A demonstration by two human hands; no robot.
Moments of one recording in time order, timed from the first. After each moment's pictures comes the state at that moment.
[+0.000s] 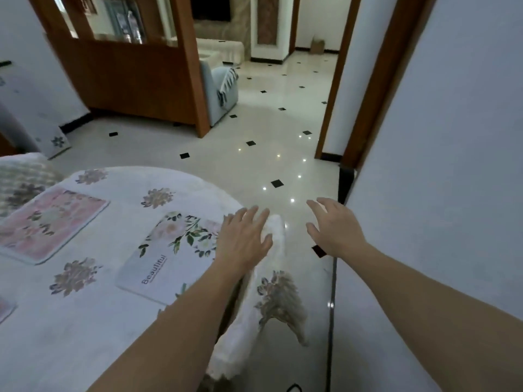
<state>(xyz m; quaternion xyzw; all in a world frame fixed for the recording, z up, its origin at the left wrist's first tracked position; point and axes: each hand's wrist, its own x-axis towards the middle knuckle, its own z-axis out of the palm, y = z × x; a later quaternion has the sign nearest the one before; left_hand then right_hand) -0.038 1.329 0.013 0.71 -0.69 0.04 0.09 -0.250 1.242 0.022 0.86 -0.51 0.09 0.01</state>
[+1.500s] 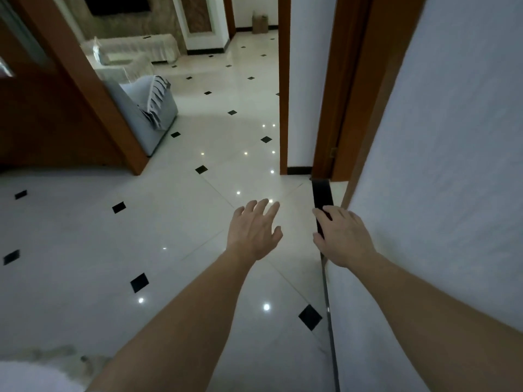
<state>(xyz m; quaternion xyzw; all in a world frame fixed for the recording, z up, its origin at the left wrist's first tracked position) -0.116 0.658 0.011 0.62 -0.78 0.03 0.02 -0.332 0.660 -0.004 0.80 -0.60 0.05 -0.01</state>
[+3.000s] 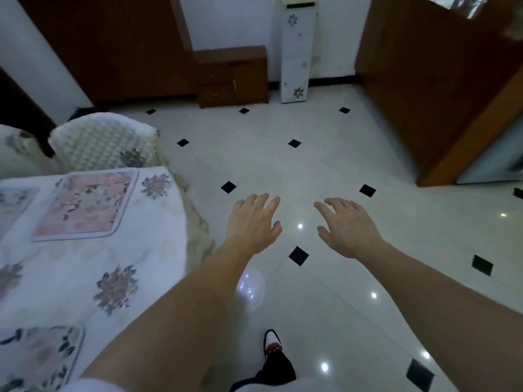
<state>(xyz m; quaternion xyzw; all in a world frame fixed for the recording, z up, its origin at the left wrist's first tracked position) 0.428 0.645 -0.027 0.98 -0.19 0.01 -0.01 0.396 0.413 -0.029 0.99 0.11 -0.02 0.01</state>
